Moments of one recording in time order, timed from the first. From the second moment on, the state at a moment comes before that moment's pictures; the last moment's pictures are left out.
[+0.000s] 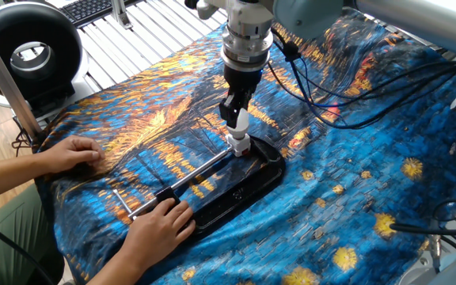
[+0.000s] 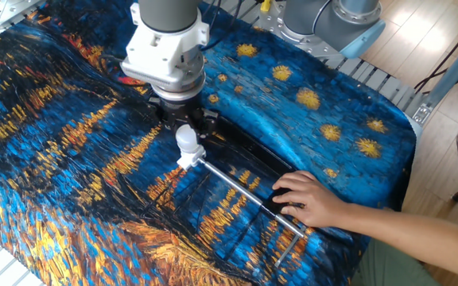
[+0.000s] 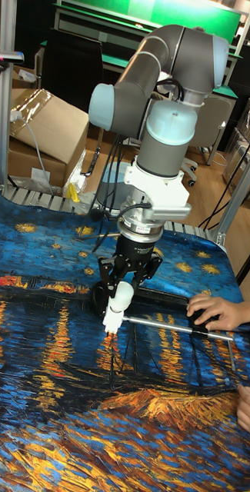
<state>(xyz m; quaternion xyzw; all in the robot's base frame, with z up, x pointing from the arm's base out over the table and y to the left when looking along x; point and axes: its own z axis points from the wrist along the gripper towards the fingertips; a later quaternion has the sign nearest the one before) 0.517 0.018 0.094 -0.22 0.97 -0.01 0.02</state>
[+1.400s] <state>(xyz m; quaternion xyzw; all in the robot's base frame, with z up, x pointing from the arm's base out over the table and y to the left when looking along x) 0.512 -0.004 0.099 -0.43 0.90 -0.06 -0.02</state>
